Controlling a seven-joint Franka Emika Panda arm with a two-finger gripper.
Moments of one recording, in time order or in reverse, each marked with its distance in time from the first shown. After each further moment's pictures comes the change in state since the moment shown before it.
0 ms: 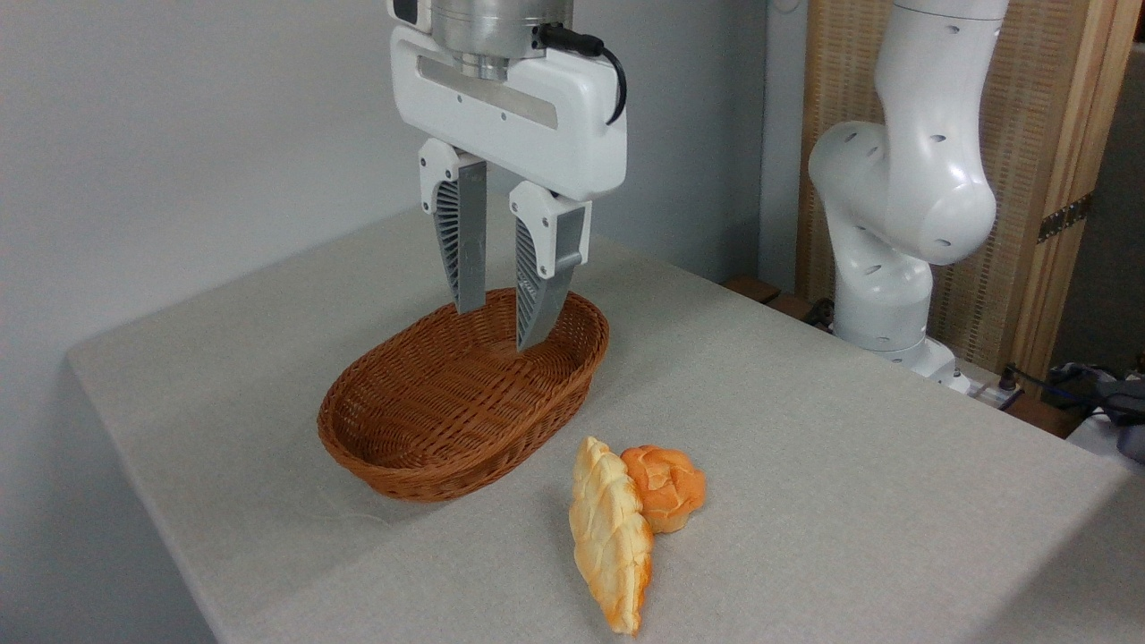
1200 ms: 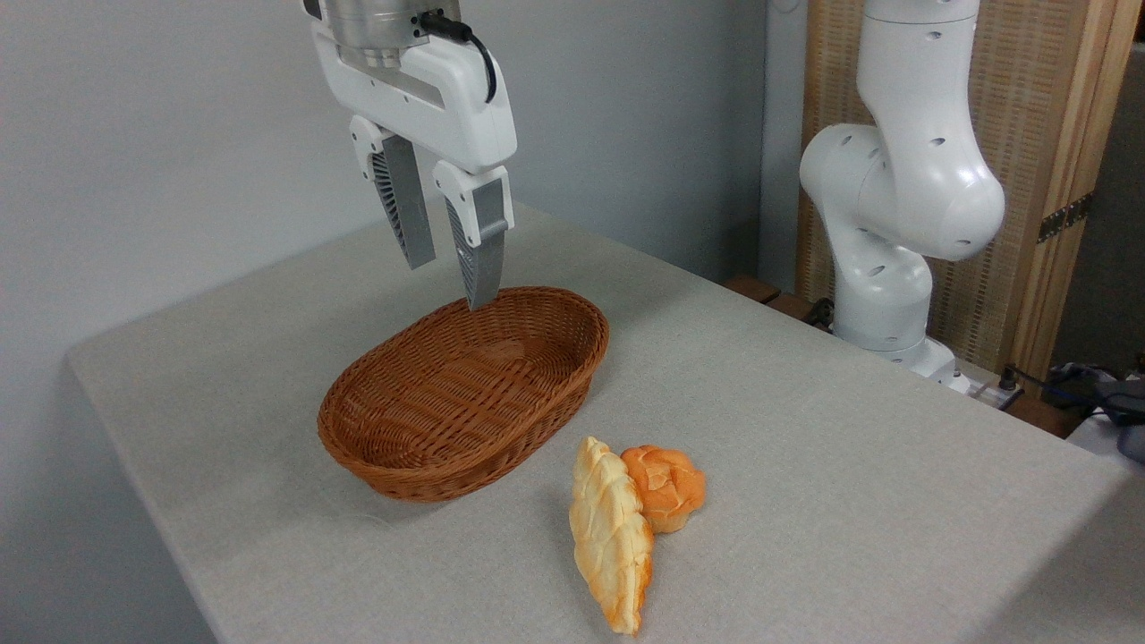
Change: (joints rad) arm 0.175 0.167 -0.278 0.218 -0.076 -0.226 -0.035
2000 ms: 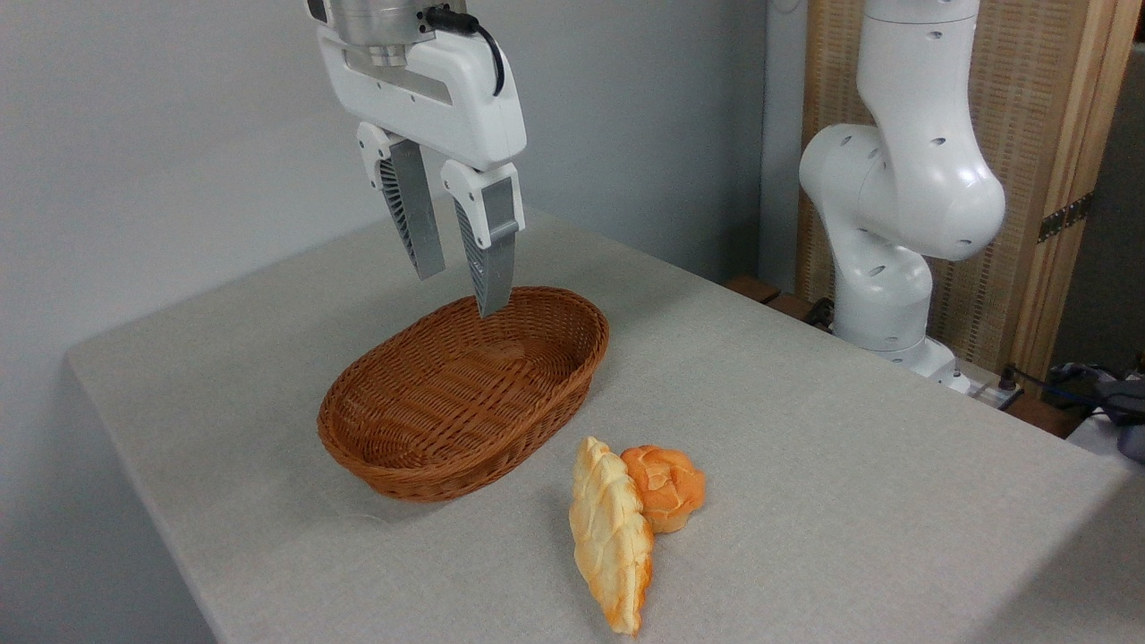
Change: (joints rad) arm 0.006 -0.001 0.000 0.002 0.055 0.000 0.001
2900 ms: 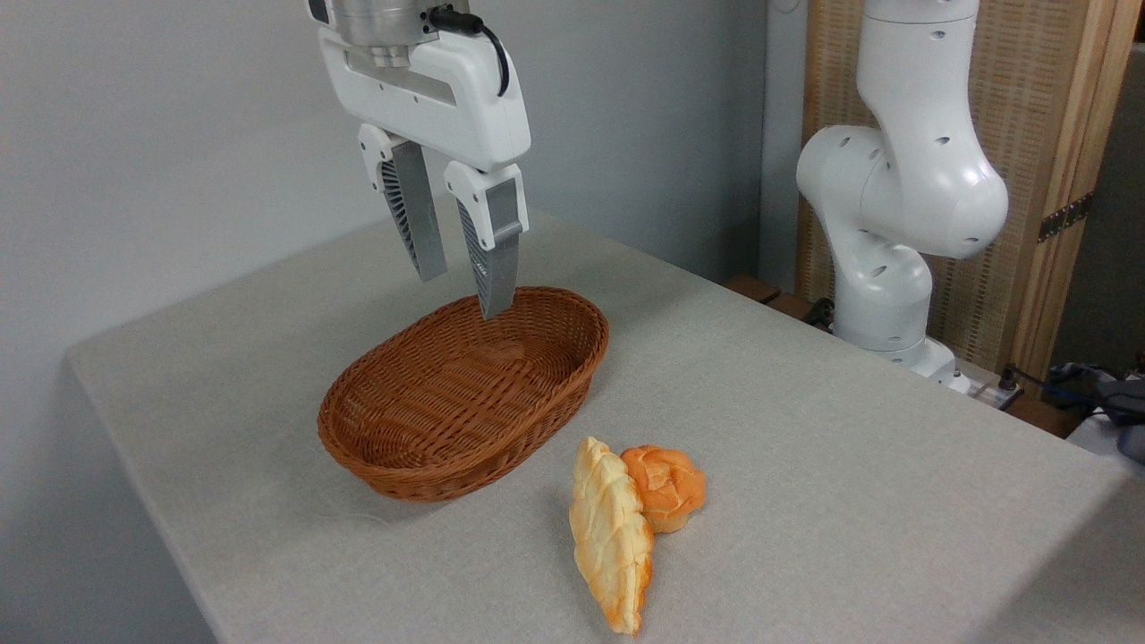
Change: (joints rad) arm 0.070 0.000 -0.061 0.000 -0.001 0.000 0.000
